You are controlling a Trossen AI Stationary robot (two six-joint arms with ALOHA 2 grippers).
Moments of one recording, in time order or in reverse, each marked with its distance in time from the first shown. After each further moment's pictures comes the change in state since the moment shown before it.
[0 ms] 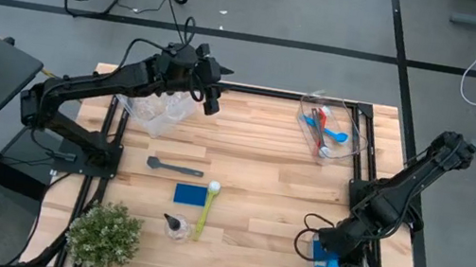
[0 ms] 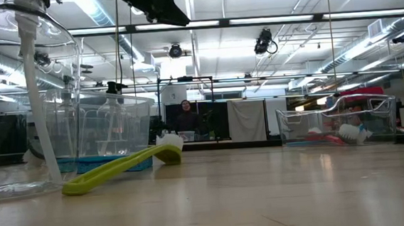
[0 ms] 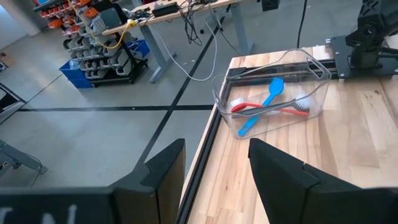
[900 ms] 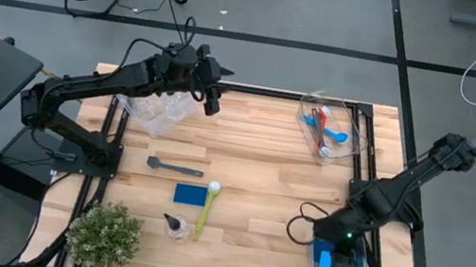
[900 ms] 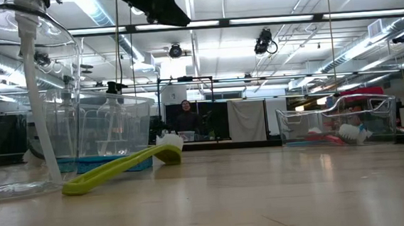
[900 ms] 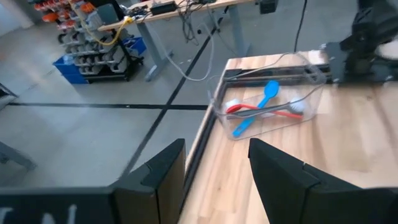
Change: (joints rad) left arm 0.000 0.003 0.000 0.000 0.019 -0.042; right arm -0.108 -0.005 0.000 0.006 -0.049 0.034
